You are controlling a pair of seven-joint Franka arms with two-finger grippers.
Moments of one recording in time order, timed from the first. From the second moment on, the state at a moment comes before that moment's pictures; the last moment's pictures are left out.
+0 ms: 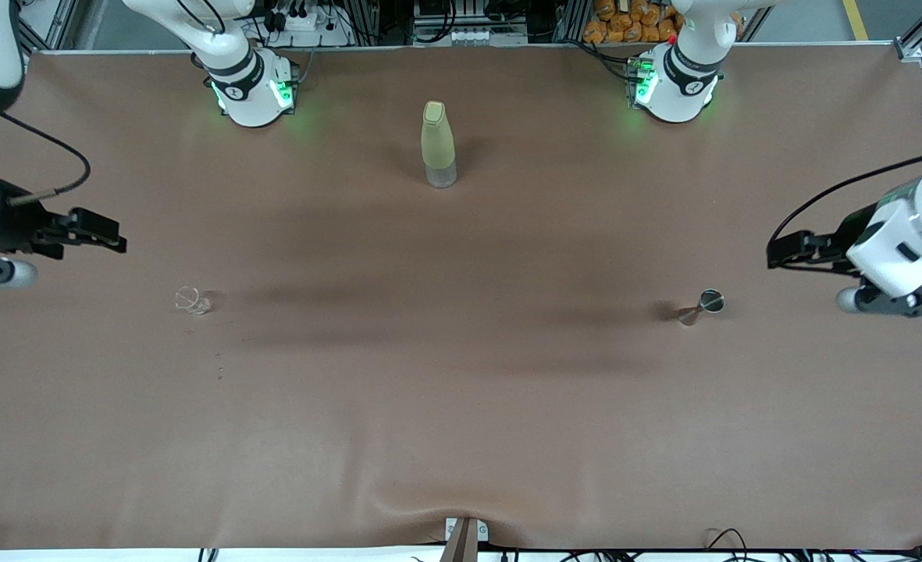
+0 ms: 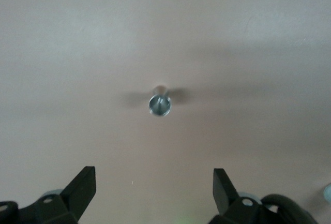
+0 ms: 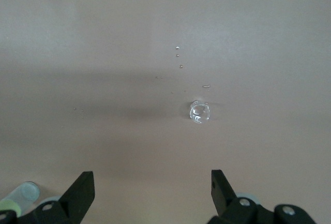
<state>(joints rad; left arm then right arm) 0.15 0.25 -0.27 -1.38 0.03 1.48 -0.07 -0.06 0.15 0.06 -1.43 0.05 1.50 -0.05</state>
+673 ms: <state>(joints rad) 0.17 0.24 -0.27 -1.38 0.03 1.52 -0.21 -0.04 0.13 -0.04 -1.35 0.05 1.39 -0.05</state>
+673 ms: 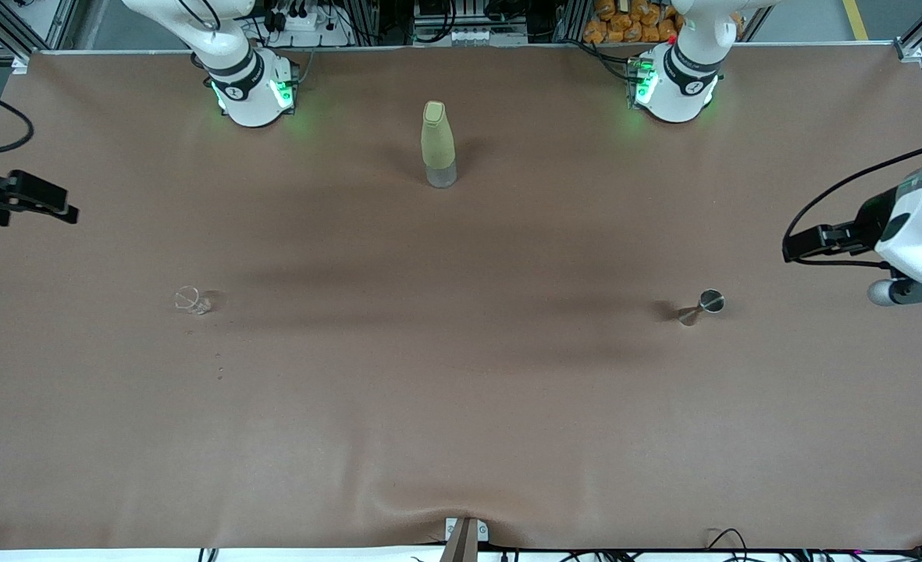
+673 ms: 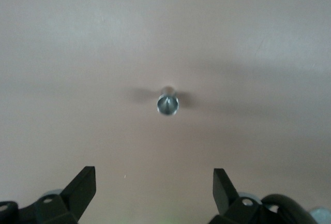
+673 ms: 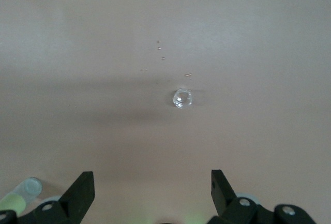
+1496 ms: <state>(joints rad) 0.08 0.06 -0.16 -1.49 0.01 1.60 -0.19 -0.02 -0.03 -0.09 -1.54 0.05 1.47 -0.09</state>
